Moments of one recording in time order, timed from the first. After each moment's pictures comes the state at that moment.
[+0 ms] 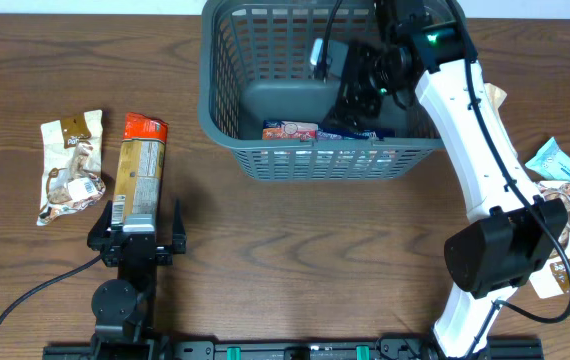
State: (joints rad) left arm -0.09 0.01 0.02 -0.11 -0.13 0.14; right arm 0.28 1.97 1.99 -1.13 -0.41 -0.92
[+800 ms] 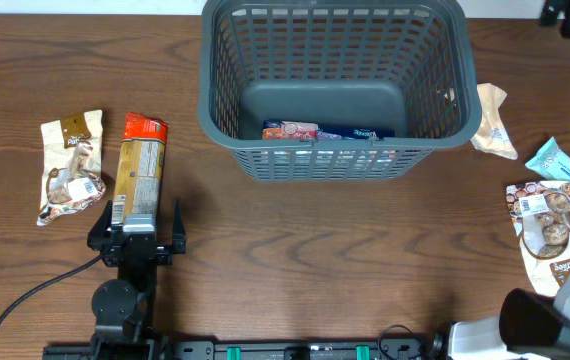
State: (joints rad) left arm -0.09 0.01 0.02 -0.11 -0.13 0.14; right arm -0.26 1.65 2.12 -0.90 -0.01 -0.10
